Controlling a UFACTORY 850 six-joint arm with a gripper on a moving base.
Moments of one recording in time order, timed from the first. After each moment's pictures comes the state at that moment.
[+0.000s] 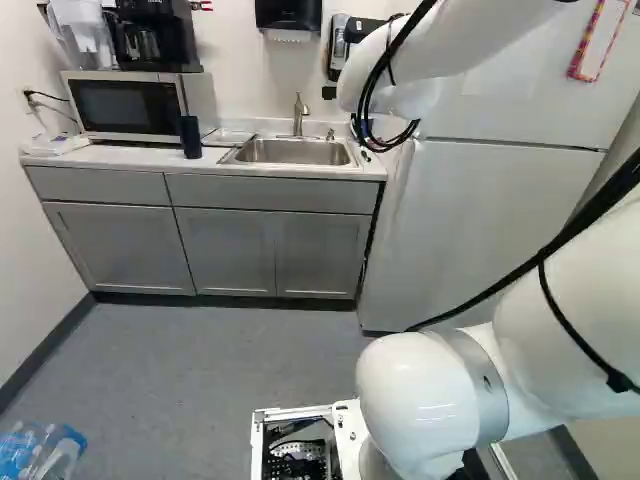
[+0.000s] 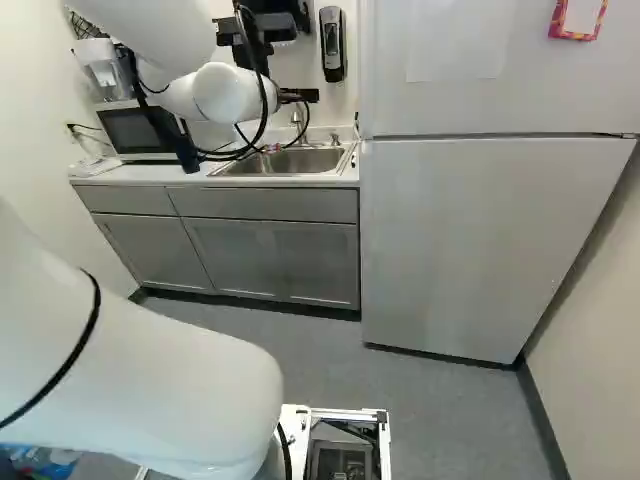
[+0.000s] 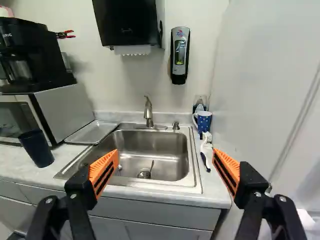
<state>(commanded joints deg) 0.0 15.4 -45.0 0.0 24.5 0.0</state>
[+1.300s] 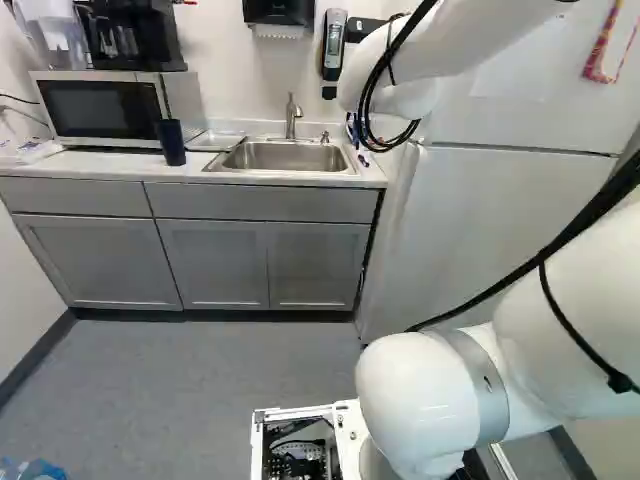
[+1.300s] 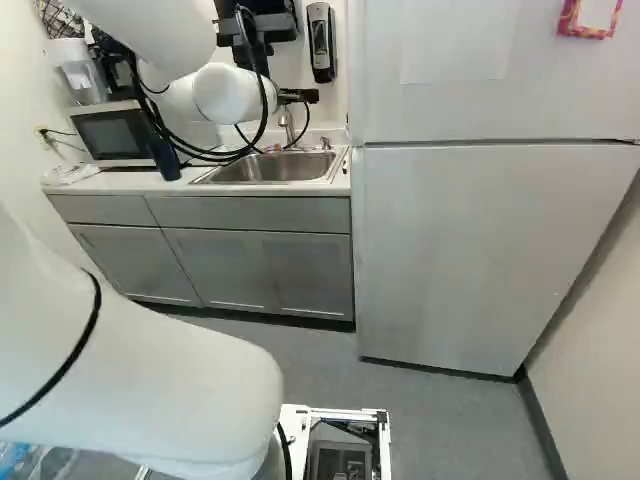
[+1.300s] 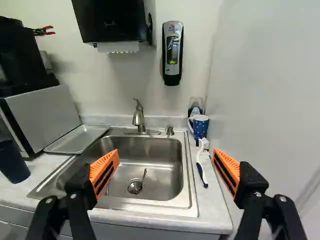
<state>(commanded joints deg) 0.0 15.4 -45.0 0.0 24.5 0.0</state>
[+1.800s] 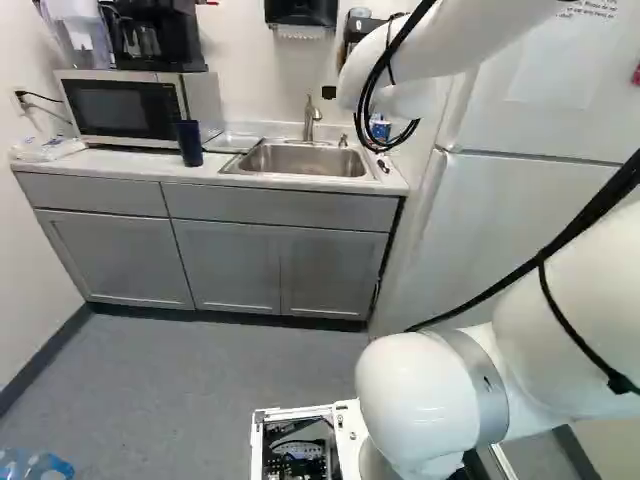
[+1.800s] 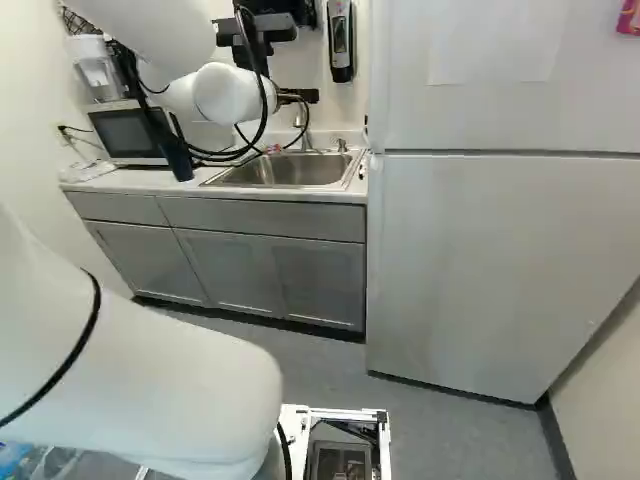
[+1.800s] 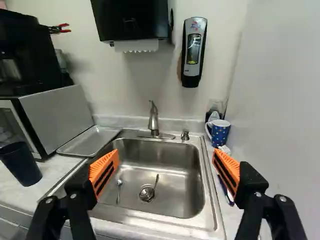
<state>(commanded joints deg) 0.0 15.4 -45.0 0.0 24.5 0.0</state>
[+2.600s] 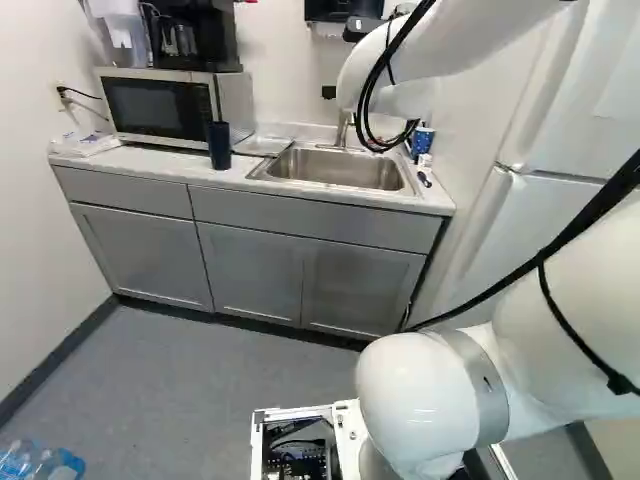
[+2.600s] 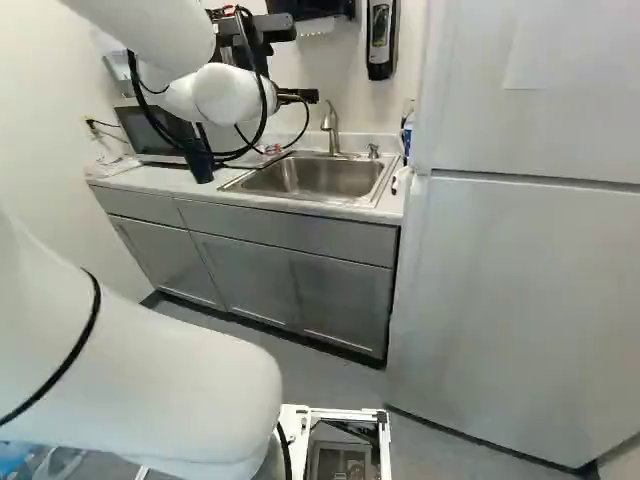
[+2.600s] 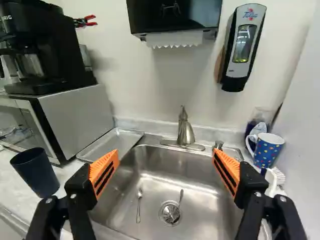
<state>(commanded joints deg) 0.0 15.4 -45.0 0.0 24.5 0.0</state>
